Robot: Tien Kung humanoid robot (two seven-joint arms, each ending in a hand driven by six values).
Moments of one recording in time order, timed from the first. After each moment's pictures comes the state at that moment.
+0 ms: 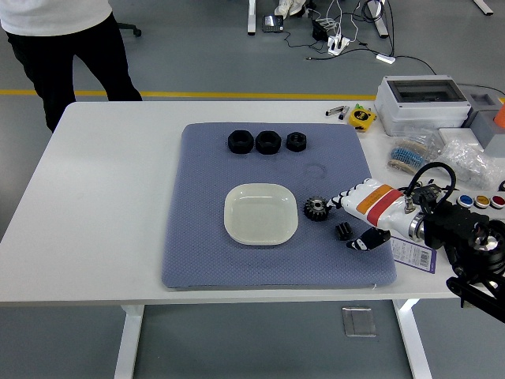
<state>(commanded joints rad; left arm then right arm) -0.06 0.03 -0.93 -0.18 0.83 0.05 0.23 0.83 -0.50 0.29 1.14 -2.05 -0.20 0.06</state>
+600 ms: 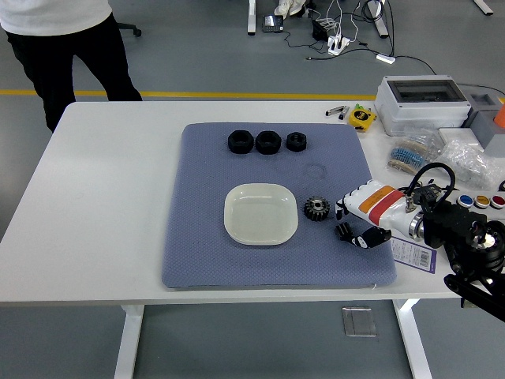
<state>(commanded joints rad) -0.06 0.02 -0.92 -0.18 0.83 0.05 0.24 0.84 -0.46 0.26 1.04 -2.00 -0.21 0.07</state>
